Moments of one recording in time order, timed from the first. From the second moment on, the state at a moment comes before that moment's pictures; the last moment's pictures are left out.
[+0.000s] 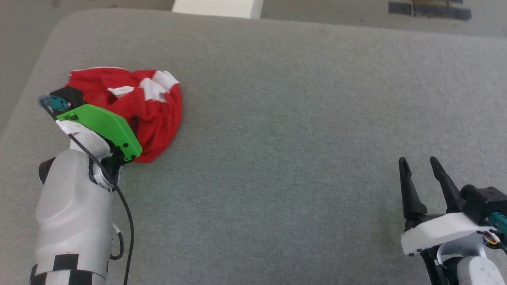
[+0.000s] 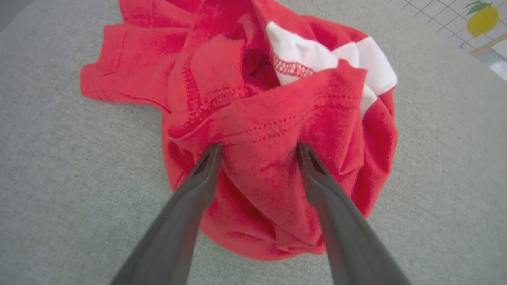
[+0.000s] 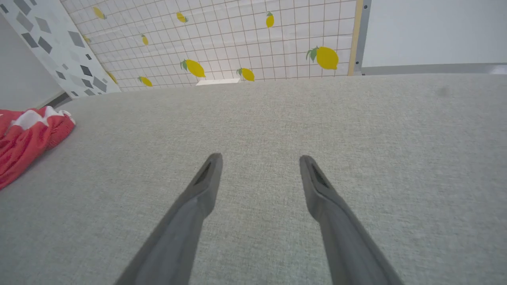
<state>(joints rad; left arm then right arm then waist) -0.71 0.20 0.05 0.73 -0.44 0.04 0.39 -0.04 -0.05 -0.08 0.03 0.18 0.13 -0.07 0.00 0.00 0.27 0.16</state>
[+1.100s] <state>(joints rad) -0.88 0.07 -0.18 0.31 -0.72 -0.12 0.29 -0.03 -0.05 -0.04 0.20 0.26 0.13 -0.15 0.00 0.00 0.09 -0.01</state>
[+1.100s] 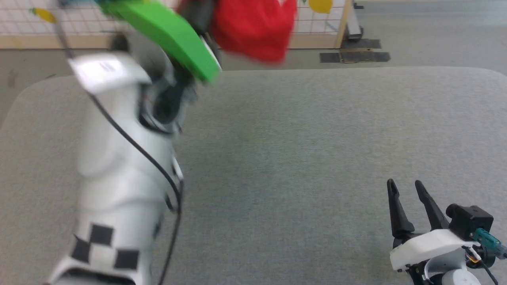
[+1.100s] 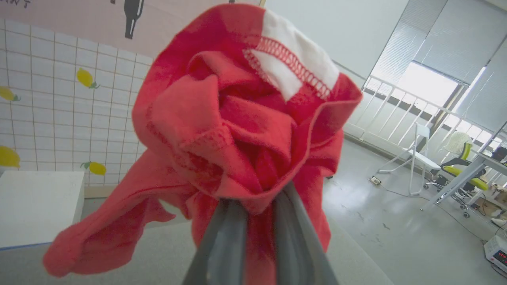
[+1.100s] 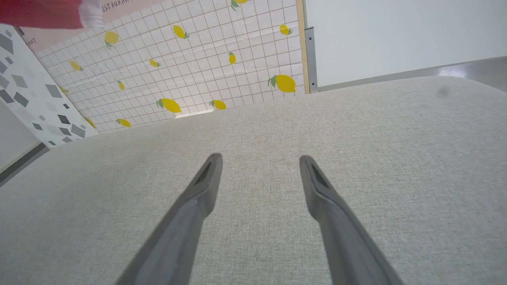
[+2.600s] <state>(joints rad) -0.06 0.13 -0.23 0.12 -0.43 0.12 -0.26 -0.22 -0.05 0.03 0.32 0.19 0.13 0.31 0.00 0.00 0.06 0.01</state>
